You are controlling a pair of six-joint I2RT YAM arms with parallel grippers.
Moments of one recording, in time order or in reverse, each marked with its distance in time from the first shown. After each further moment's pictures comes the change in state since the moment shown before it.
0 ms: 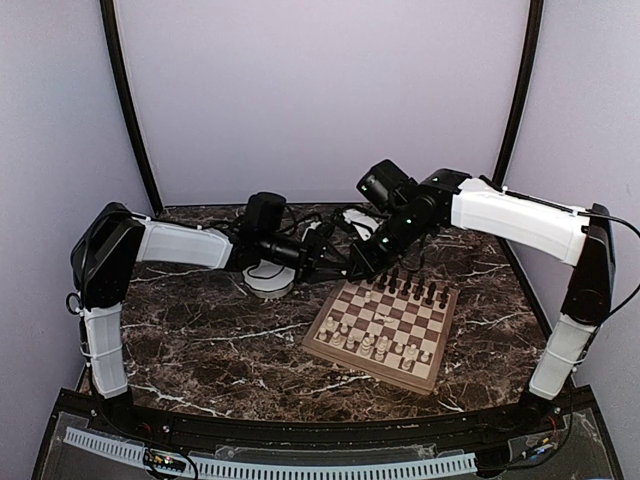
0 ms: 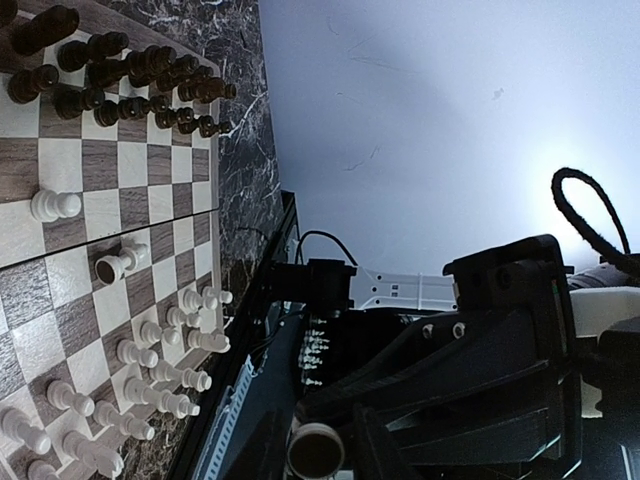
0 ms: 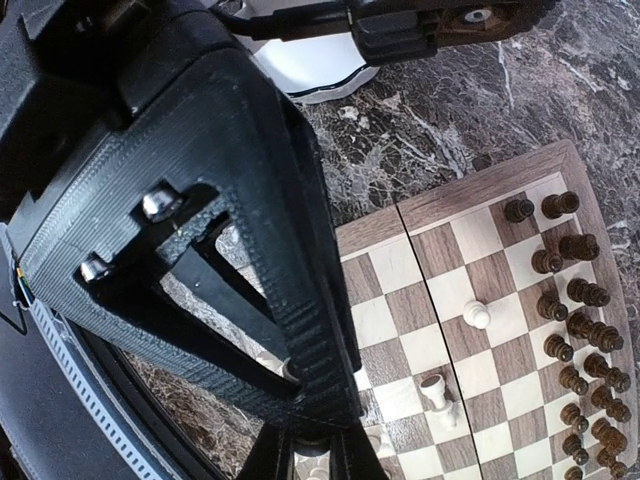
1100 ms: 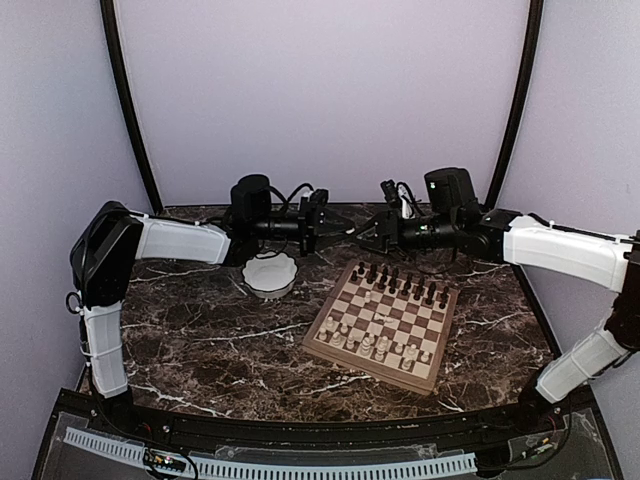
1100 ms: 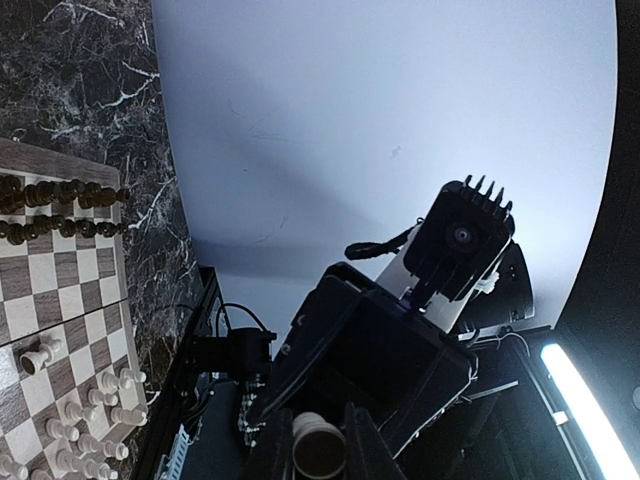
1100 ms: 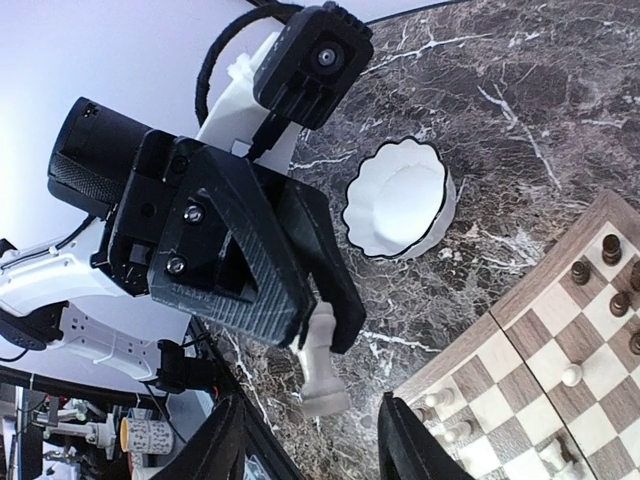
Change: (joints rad) left arm 0.026 0.002 0.027 0.384 -0.096 -0.316; right arm -0.160 -0.328 -0.517 0.785 -0.264 0.560
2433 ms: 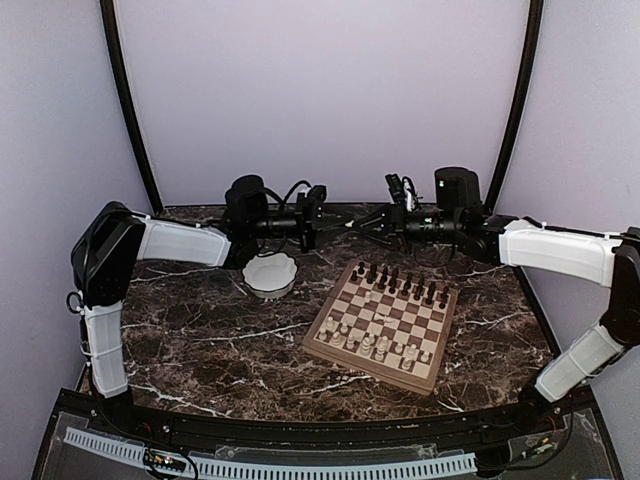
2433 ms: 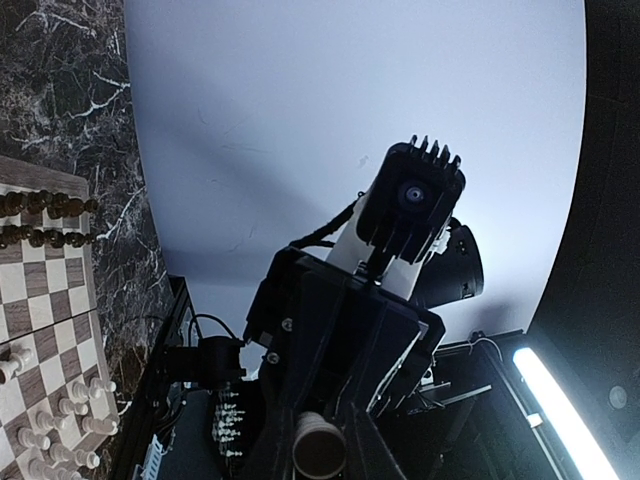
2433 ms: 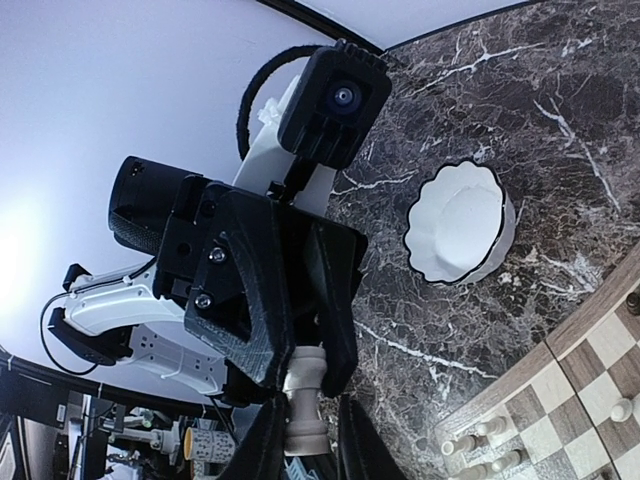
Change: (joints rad) left arm 0.000 0.005 -0.021 0.156 -0.033 -0.126; right arm -0.067 0.052 -0.048 0.257 -0.170 0.165
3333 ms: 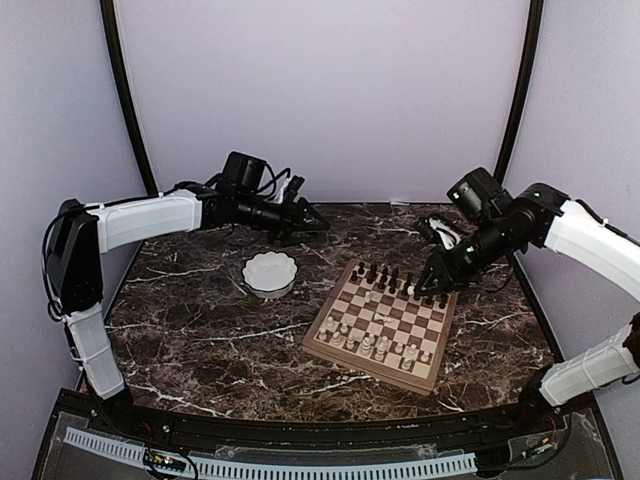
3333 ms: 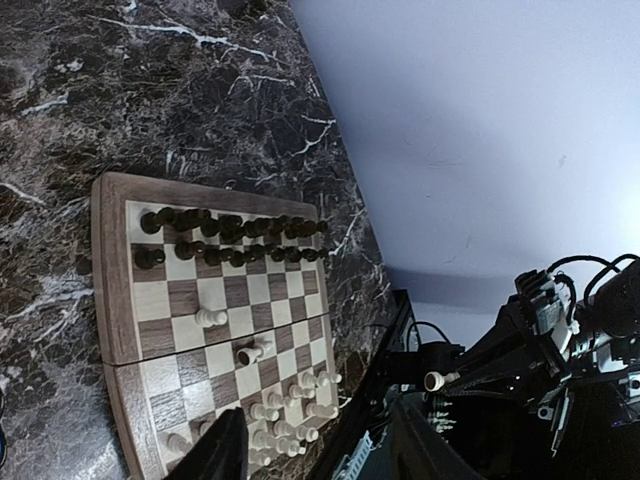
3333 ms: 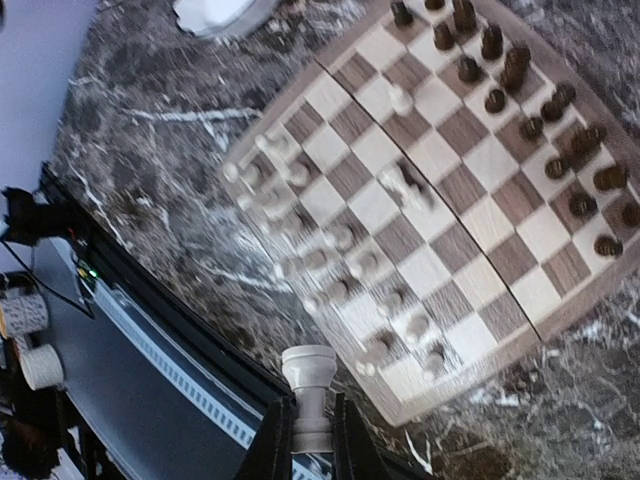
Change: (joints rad) left arm 0.063 -0.147 0.187 -1.047 -0.210 0.870; right arm 0.060 -0.204 0.204 -1.153 0.305 -0.499
